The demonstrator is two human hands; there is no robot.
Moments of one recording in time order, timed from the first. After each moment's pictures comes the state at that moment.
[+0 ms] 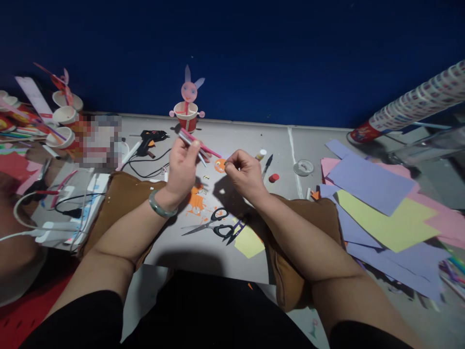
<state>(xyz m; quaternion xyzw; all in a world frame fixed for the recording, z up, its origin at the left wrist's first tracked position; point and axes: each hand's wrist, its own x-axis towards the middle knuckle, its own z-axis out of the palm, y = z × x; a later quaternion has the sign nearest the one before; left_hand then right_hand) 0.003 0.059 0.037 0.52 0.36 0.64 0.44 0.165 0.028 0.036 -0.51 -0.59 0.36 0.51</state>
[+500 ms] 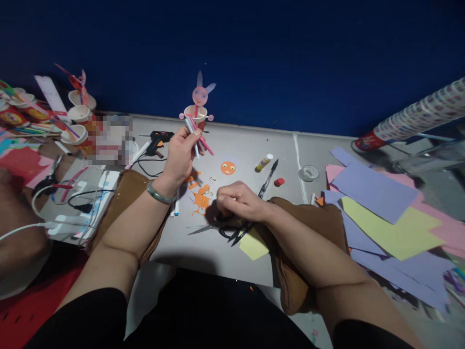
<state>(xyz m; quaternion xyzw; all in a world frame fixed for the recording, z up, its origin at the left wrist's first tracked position) -0.020 0.093 0.037 0.48 0.35 0.63 0.49 0.165 -0.002 0.052 -0.23 -0.77 0.53 0.28</state>
